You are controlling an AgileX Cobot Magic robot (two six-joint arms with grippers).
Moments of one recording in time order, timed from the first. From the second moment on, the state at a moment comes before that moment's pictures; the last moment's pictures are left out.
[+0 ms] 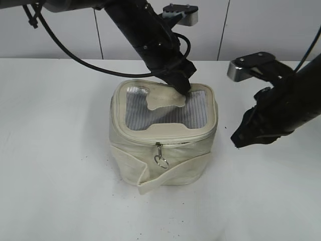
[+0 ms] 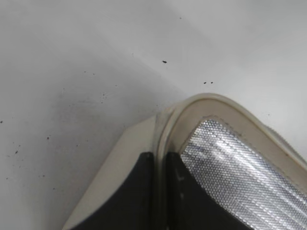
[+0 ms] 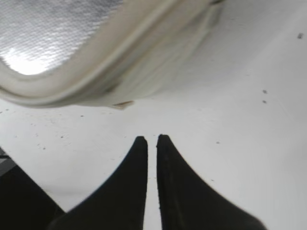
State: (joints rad) left arm -0.64 2.18 -1.91 -0.44 1.04 0.49; right arm 0.34 1.57 -0.88 0.50 0.66 -0.63
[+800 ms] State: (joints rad) left arm -0.64 2.18 -1.91 -0.44 1.05 0.49; right arm 0.16 1.56 -0.78 1.02 0.48 -1.41
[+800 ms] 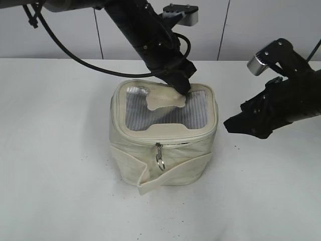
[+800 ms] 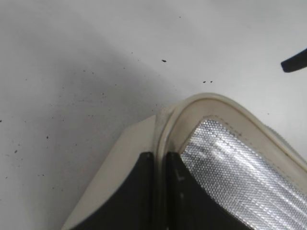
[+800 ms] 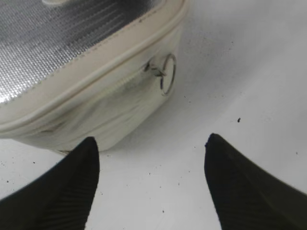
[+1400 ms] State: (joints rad) left arm -0.64 2.18 -1.91 -0.43 1.05 0.49; right arm 0.16 1.82 -0.91 1.31 0.58 -1.71
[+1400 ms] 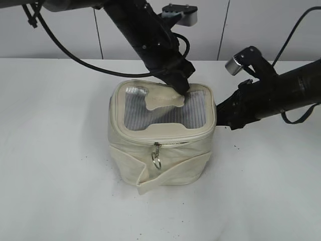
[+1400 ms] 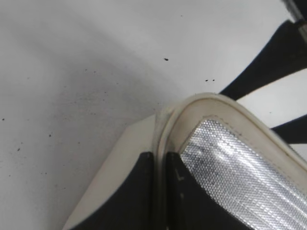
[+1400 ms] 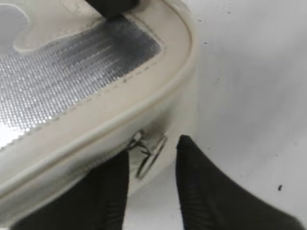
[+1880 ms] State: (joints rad) left arm -0.64 2.18 -1.91 -0.44 1.05 0.49; right arm 0.17 1.74 -0.92 1.01 0.70 -1.22
